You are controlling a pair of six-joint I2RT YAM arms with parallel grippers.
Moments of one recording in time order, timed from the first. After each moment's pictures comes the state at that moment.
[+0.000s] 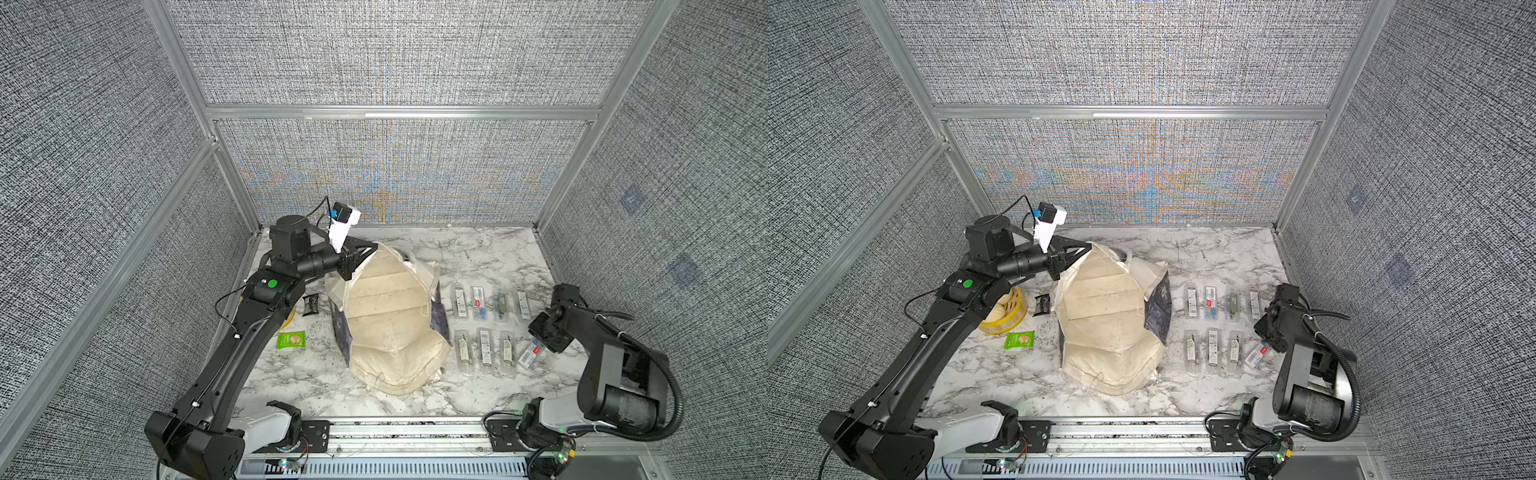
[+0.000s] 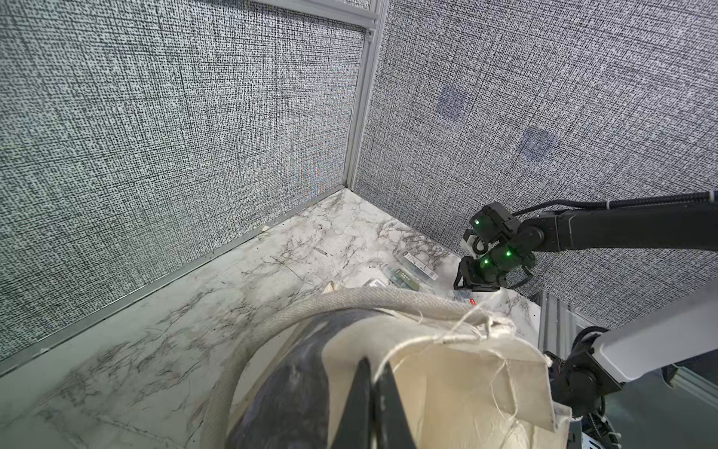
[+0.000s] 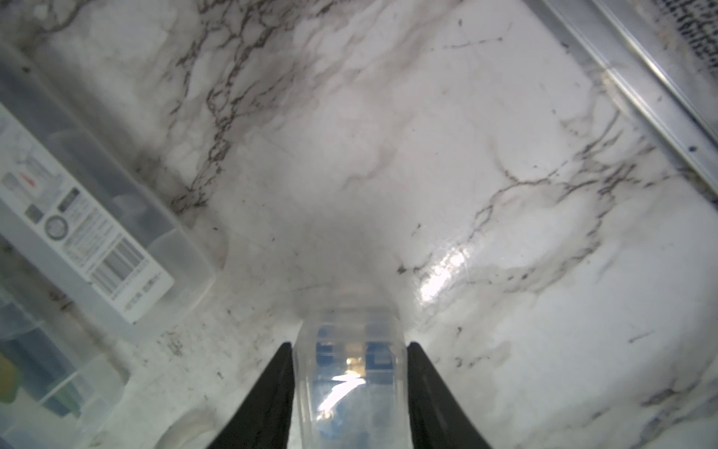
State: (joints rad) left arm -0.37 1.21 1.30 -0.37 0.71 -0.04; right arm -0.33 1.44 0.73 -0.57 0.13 0.48
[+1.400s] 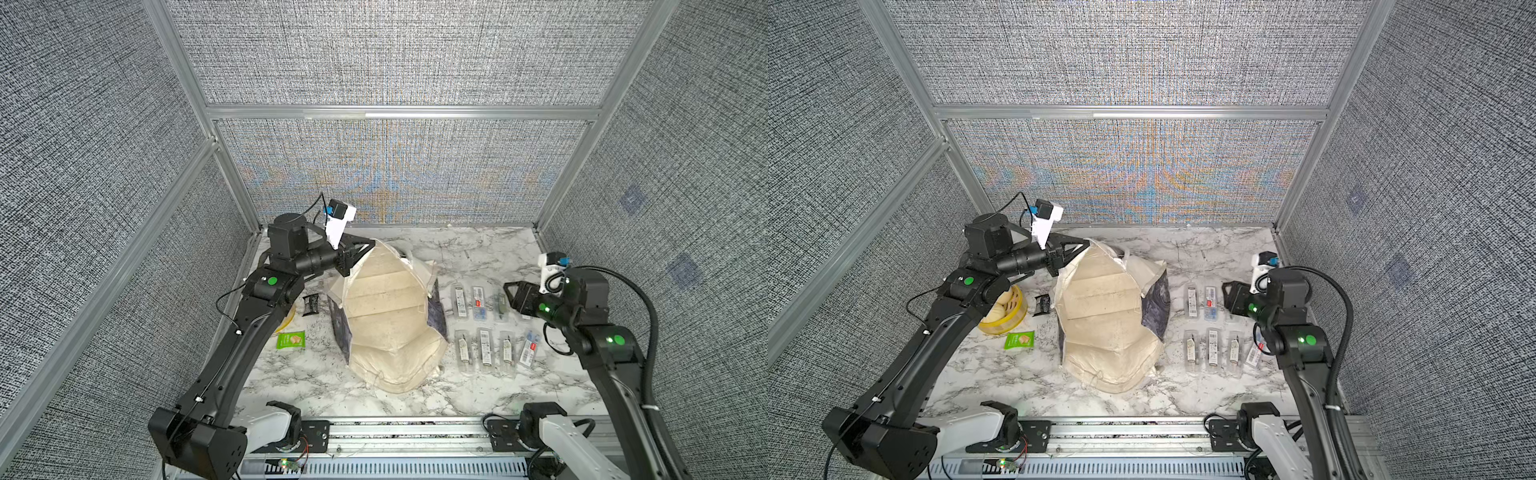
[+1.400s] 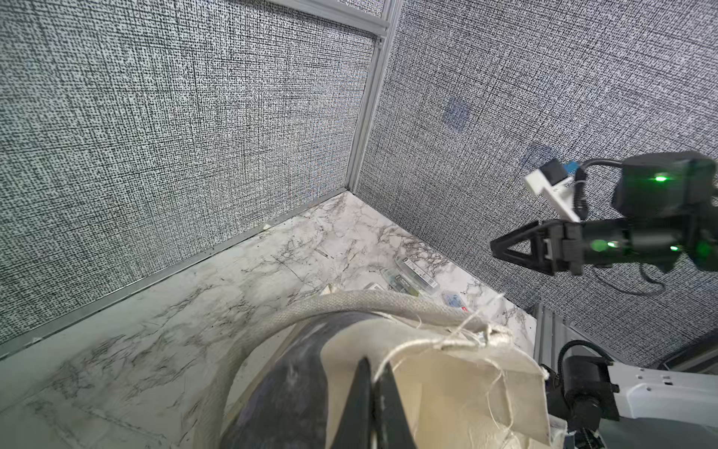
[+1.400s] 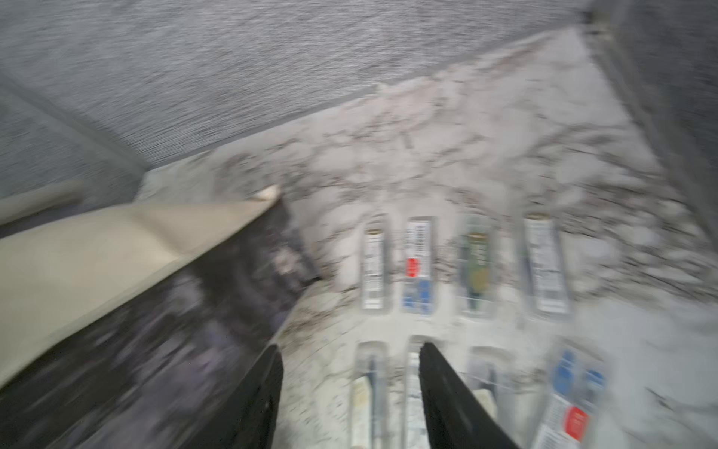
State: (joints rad) left arm -0.34 1.23 1.31 -0.34 0.73 -0.10; right arm 0.14 0.78 1.03 -0.76 -0.24 0.32
